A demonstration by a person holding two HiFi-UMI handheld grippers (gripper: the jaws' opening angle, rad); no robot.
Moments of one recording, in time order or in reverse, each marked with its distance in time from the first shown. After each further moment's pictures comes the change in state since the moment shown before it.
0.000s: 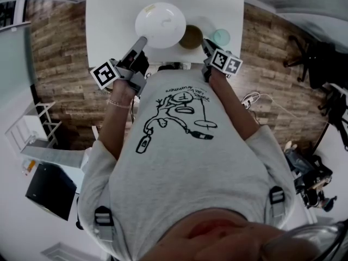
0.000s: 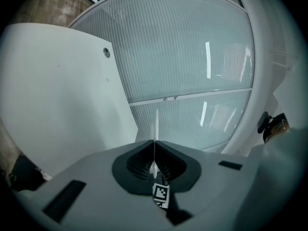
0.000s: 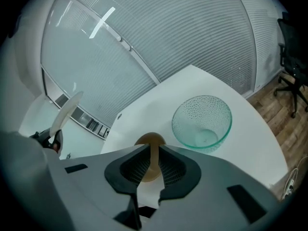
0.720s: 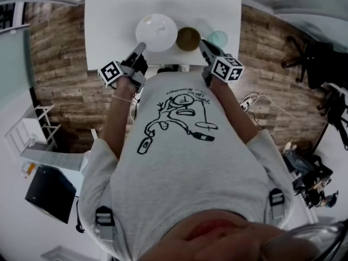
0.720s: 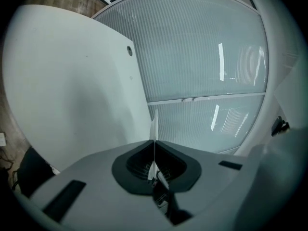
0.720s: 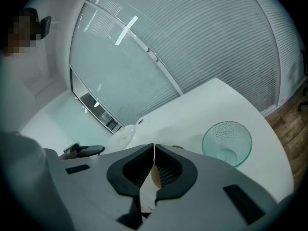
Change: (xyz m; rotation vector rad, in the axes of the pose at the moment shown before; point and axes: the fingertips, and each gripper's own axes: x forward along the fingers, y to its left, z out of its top) left arm -0.003 0.092 -0.009 -0.085 -0.010 0.113; right arm -0.021 0.047 0.023 -0.154 -0.087 0.219
